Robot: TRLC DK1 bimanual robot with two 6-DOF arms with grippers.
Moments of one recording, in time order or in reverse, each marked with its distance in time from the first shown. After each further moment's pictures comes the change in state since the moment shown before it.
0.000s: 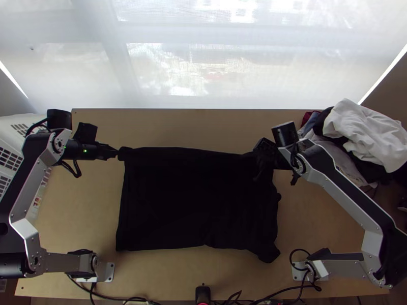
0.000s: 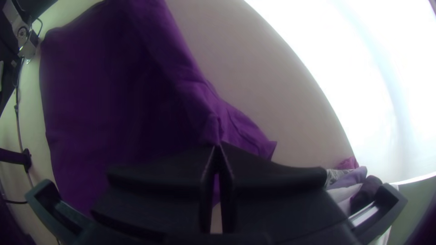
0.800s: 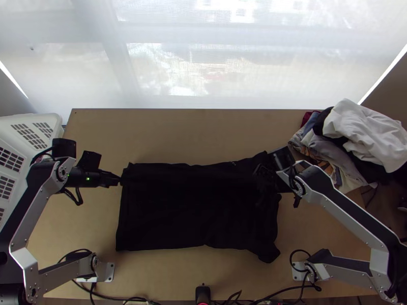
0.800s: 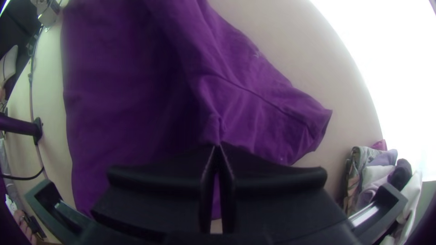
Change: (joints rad) left arm 0.005 -0.201 -0.324 0.013 0.001 0.037; right arm 0.075 -0.125 -0.232 -0.037 -0.023 0.027
